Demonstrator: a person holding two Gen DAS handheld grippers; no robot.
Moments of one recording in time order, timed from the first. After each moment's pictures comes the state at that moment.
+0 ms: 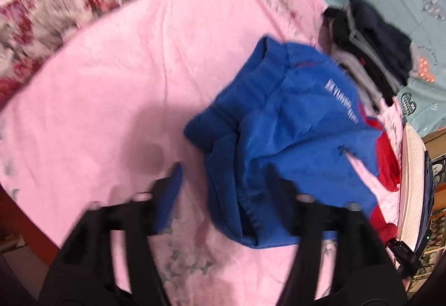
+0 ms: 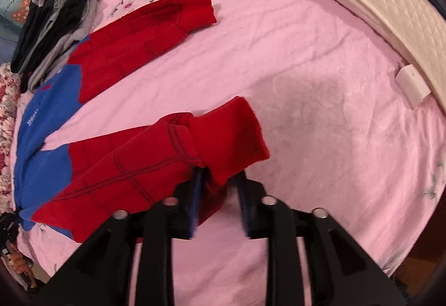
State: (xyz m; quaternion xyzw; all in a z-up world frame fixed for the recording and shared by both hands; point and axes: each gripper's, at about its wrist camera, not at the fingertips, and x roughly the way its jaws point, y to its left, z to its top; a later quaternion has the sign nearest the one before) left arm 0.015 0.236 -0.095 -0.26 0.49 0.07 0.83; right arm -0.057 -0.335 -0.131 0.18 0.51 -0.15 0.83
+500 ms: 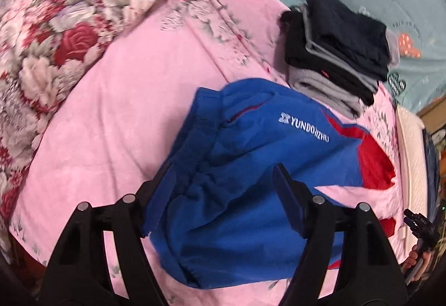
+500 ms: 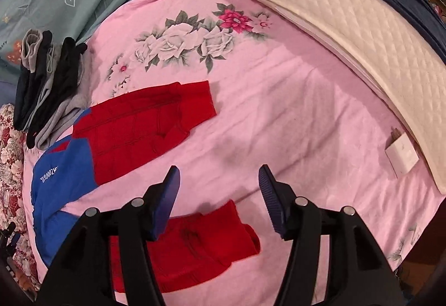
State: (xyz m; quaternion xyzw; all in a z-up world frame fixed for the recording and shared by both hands) left arm 0.113 0.189 -0.038 -0.17 0.51 0.01 0.85; right arm -0.008 -0.388 -0.068 0.22 0.46 -0.16 0.84
